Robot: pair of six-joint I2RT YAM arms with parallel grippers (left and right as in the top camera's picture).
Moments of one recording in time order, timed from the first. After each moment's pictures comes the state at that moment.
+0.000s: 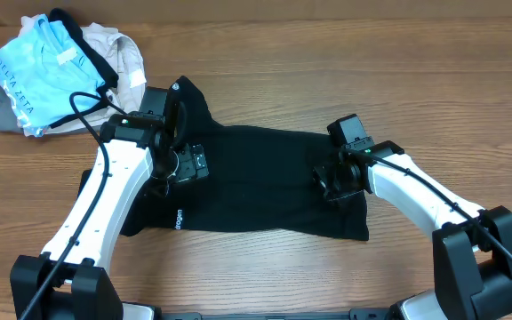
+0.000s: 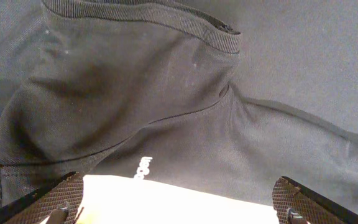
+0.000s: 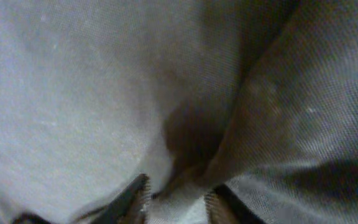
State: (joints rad) left arm -0.17 1.57 1.22 -1.11 0.04 -0.46; right arm 0.35 1.68 0.96 -0.62 -0.23 1.27
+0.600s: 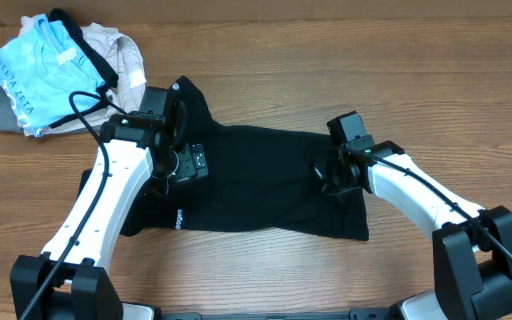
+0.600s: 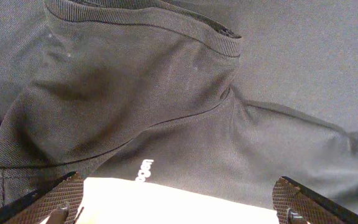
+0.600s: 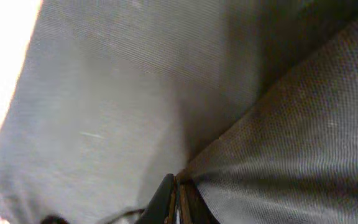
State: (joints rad) left arm -0.17 1.57 1.22 -1.10 0.03 -0.46; right arm 0.35 1.68 0.96 -0.52 -0.20 1.28
